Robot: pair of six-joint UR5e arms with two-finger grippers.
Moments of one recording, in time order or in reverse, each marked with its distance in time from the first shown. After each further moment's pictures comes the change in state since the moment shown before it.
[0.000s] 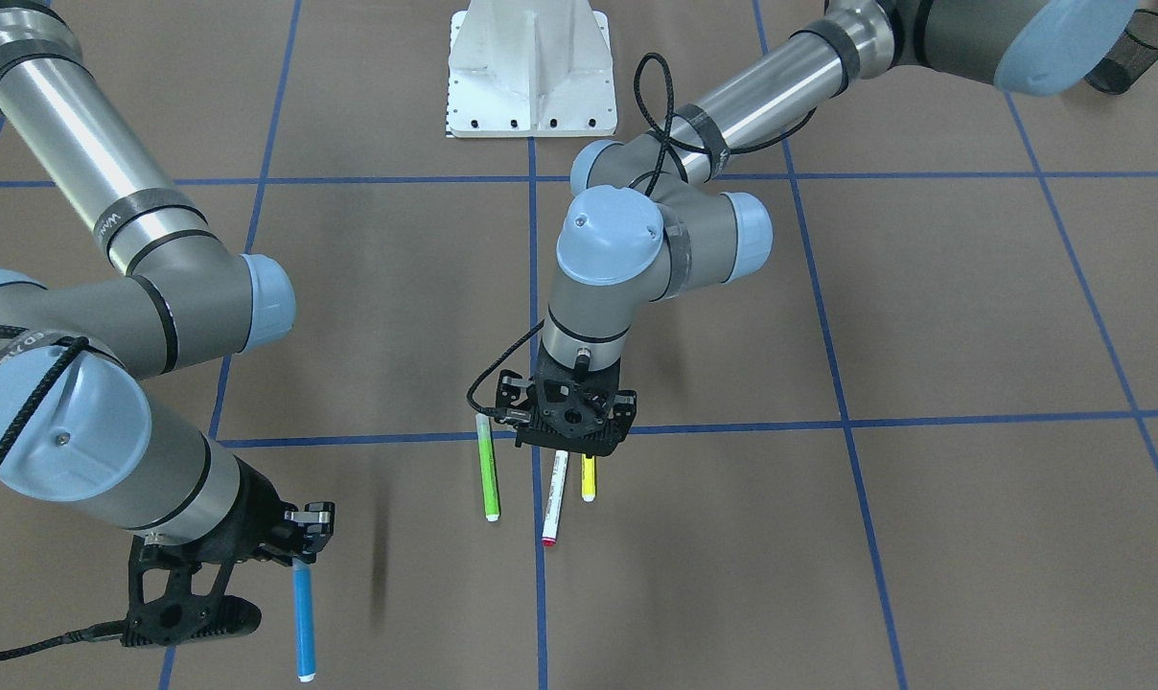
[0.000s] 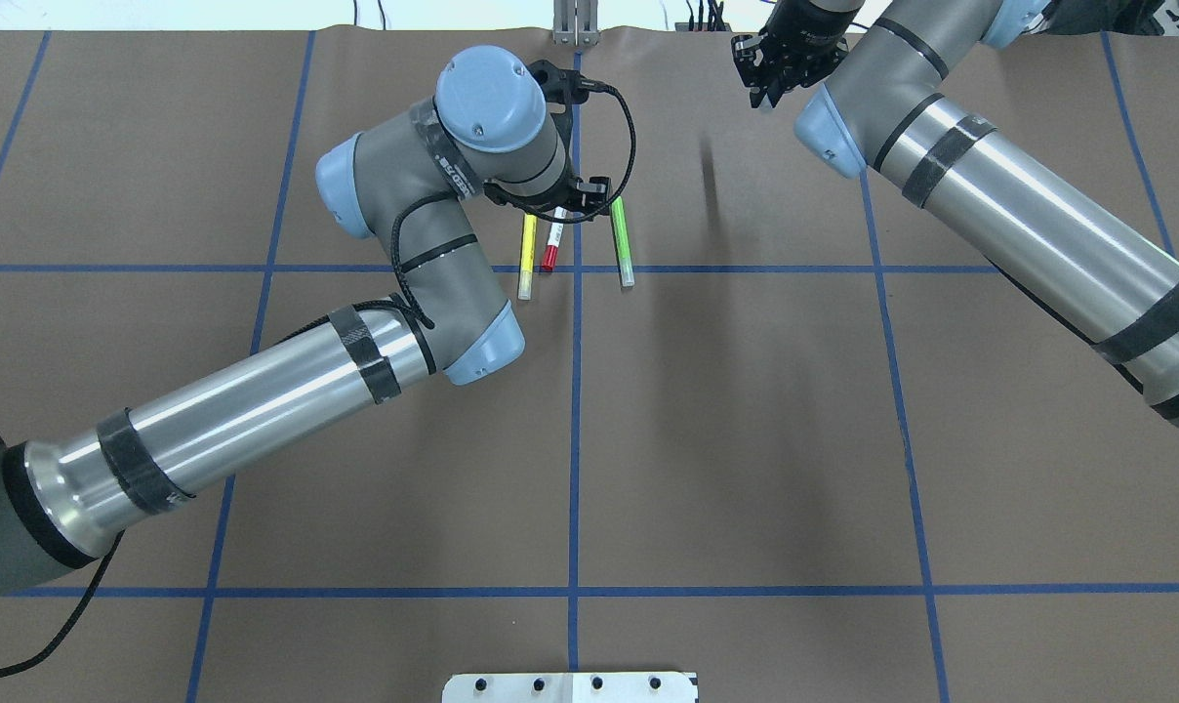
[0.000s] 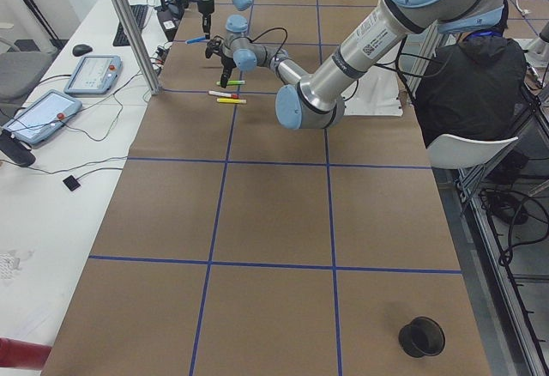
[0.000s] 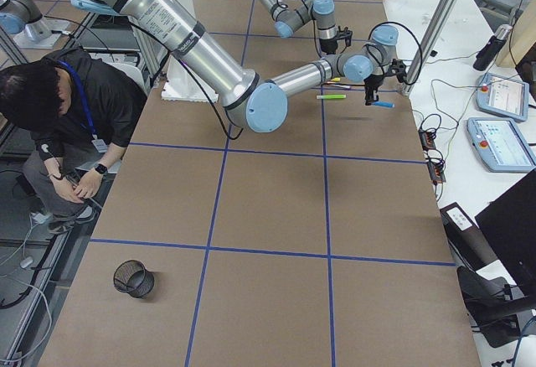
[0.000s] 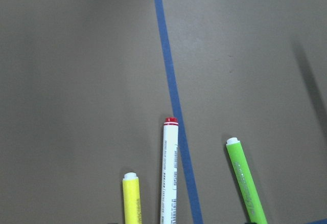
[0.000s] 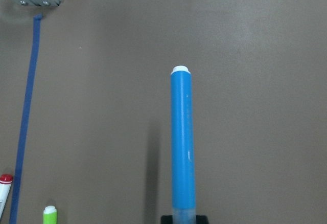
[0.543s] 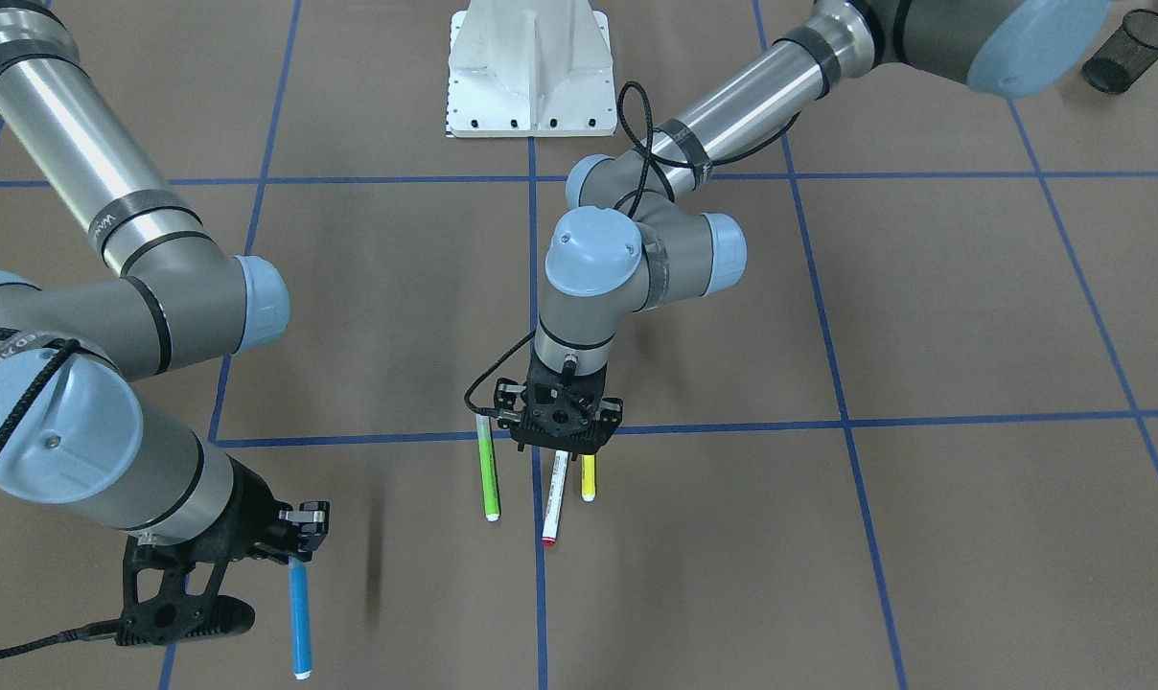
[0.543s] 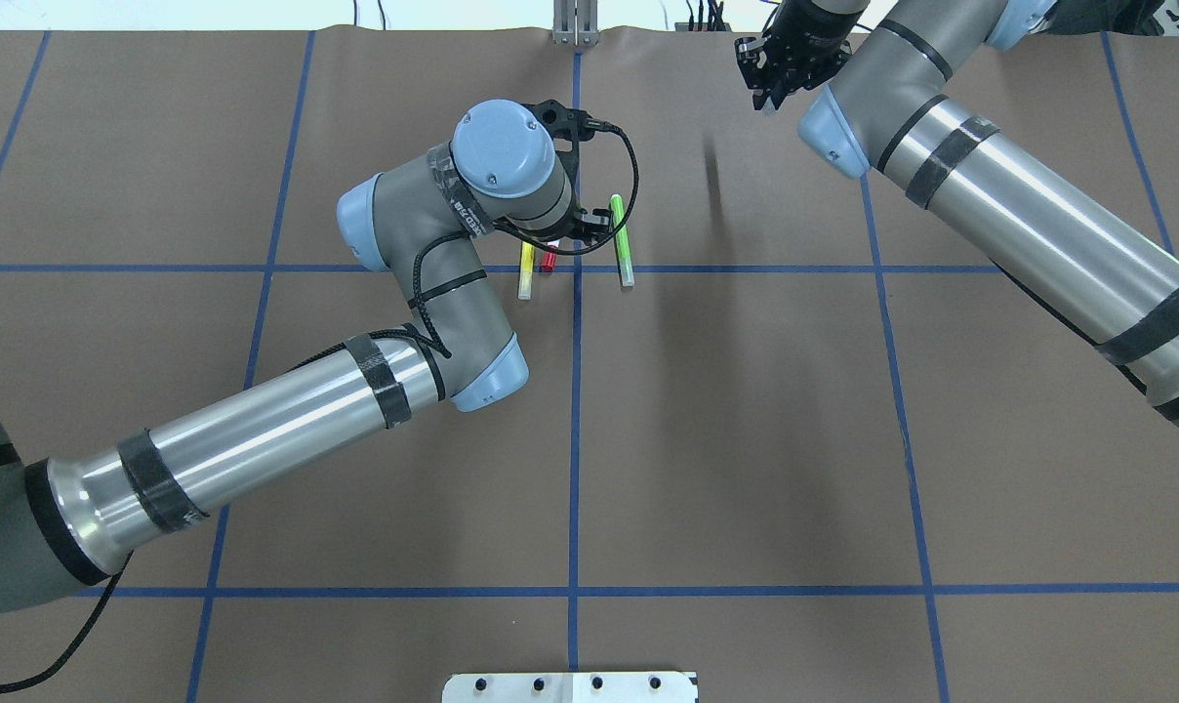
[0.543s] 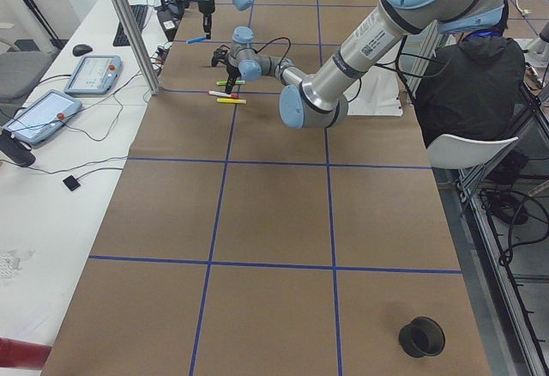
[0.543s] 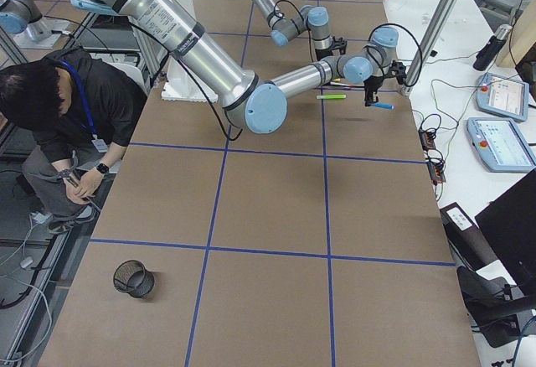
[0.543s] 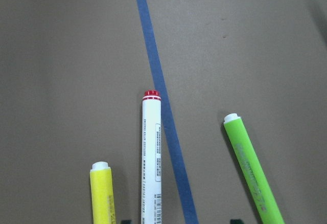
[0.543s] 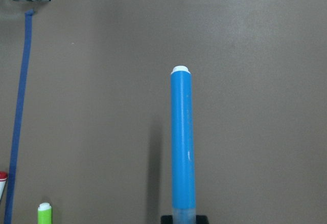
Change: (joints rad) left arm 0.027 0.000 0.054 -0.053 0.027 0.000; right arm 0.001 -0.004 0.001 0.001 0.005 0.000
